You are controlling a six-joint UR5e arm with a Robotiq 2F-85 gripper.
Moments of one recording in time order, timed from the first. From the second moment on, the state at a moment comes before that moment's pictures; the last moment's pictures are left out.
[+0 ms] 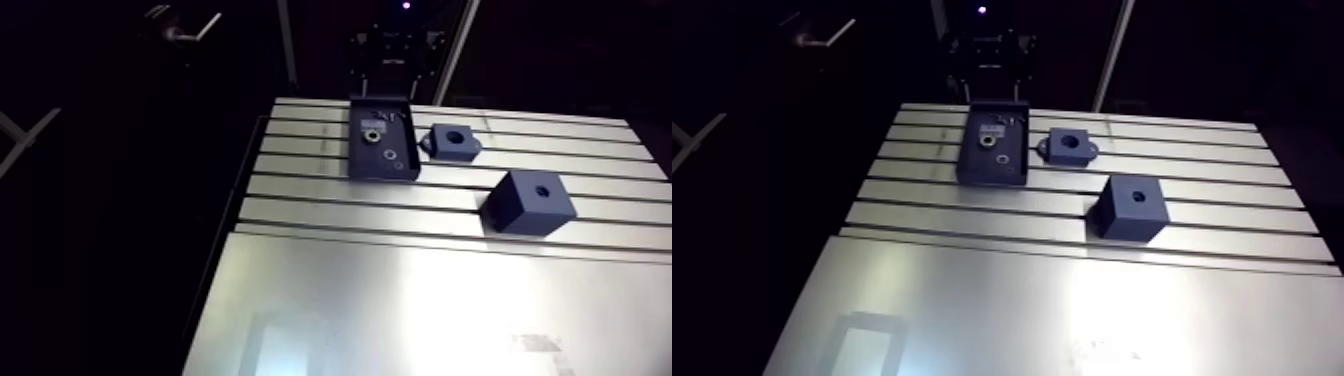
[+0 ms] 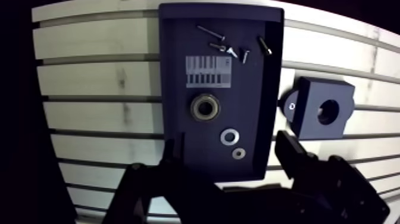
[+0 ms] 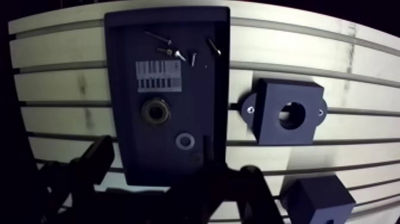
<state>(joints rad) 0.06 -1.08 1.57 -2.02 -1.58 -1.55</state>
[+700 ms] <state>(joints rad) 0.09 -1.03 1.59 -2.07 -1.58 -1.56</state>
